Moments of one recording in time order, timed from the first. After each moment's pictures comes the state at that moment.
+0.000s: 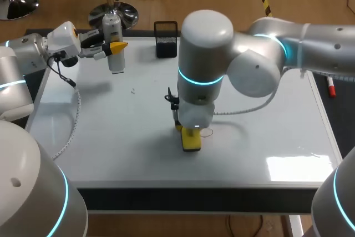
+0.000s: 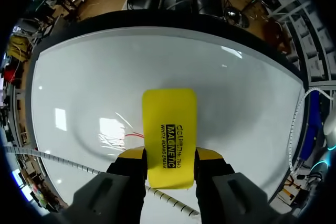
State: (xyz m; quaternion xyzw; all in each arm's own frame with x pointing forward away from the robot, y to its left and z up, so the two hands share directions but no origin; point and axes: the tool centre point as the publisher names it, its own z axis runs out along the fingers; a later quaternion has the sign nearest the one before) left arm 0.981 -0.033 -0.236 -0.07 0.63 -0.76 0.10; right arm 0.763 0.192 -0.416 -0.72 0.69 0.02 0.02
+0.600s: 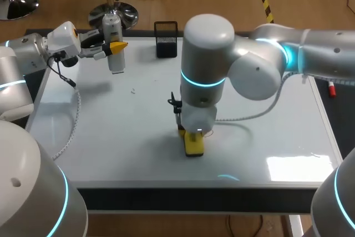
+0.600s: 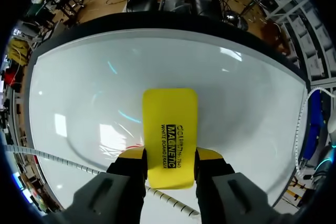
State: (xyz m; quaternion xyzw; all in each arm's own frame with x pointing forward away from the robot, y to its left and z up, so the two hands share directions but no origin) left arm 0.981 -0.033 -0.236 -0.07 0.63 -0.76 0.10; right arm 0.756 0.182 -0.432 -0.72 0.70 0.03 0.00
